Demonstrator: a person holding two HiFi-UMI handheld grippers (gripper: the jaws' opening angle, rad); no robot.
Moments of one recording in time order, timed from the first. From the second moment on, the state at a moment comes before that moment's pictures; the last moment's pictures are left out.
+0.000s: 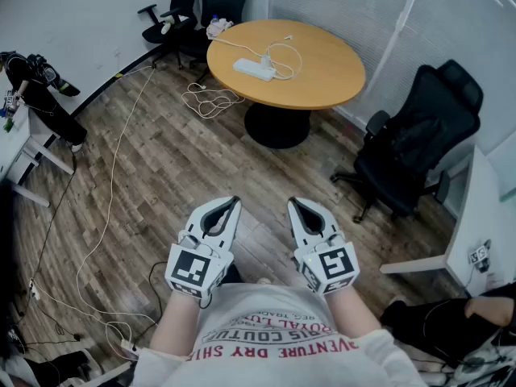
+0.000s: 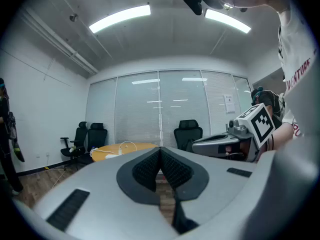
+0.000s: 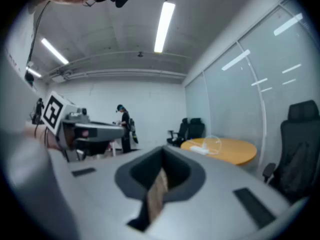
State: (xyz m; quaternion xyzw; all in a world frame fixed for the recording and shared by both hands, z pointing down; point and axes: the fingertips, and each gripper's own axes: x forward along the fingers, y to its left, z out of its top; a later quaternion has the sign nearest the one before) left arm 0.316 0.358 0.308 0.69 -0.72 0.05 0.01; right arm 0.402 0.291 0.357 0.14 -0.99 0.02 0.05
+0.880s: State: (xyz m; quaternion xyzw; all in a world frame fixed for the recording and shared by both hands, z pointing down) left arm 0.249 0.344 0.344 0.70 -0.71 0.04 0.04; right arm 0.346 0.267 0.372 0.18 -0.98 0.06 0.06
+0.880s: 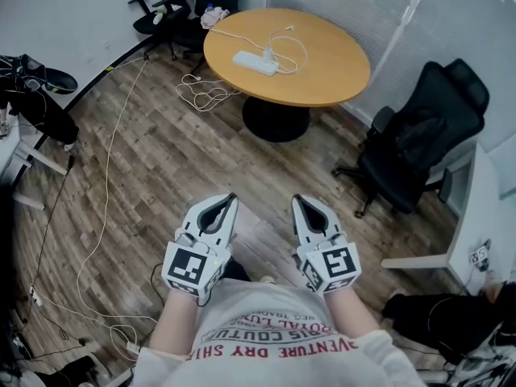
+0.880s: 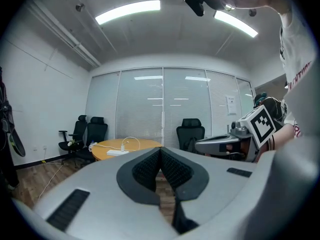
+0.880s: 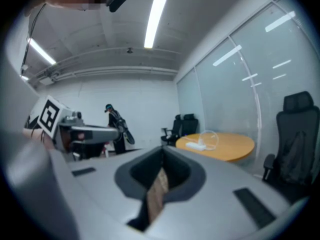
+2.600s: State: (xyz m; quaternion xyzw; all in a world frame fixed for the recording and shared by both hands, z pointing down) left arm -0.114 0.047 0.349 0.66 -0.75 0.04 0.05; right arm 0.002 -0.073 0.396 0.19 -0.97 0.04 0.11
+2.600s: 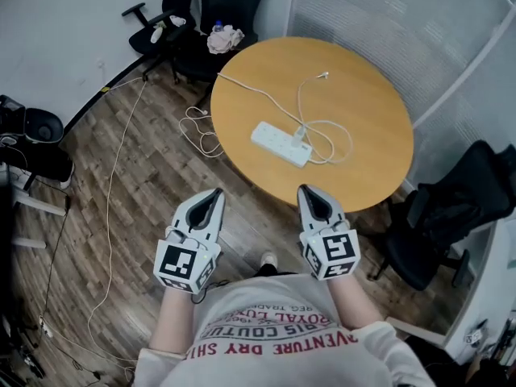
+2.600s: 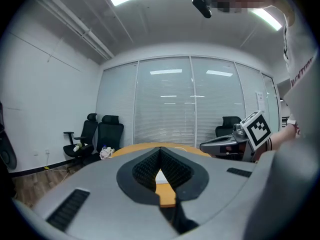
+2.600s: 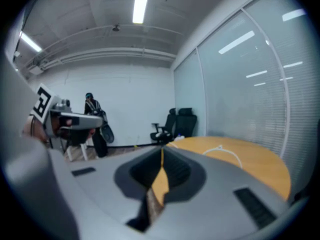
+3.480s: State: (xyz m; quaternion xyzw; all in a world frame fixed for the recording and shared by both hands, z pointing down) left arm -0.193 -0.224 0.379 0.82 -0.56 0.08 0.06; right arm -0.047 -0.256 0.443 0.40 -0.90 0.13 0.15
